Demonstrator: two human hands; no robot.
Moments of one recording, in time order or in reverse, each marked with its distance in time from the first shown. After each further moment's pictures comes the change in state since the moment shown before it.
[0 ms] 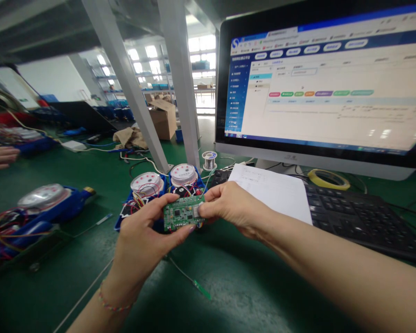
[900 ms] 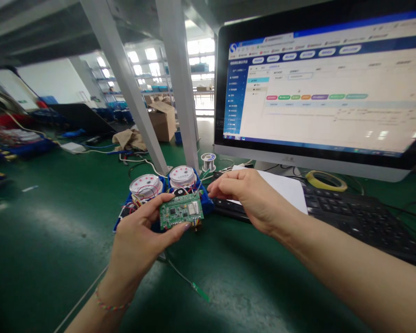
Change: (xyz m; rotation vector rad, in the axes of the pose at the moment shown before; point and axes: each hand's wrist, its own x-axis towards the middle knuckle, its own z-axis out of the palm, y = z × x) left_hand -0.001 -0.004 0.005 -0.200 -0.049 -0.307; right_hand -0.015 -0.018 -0.018 0.068 0.166 -0.231
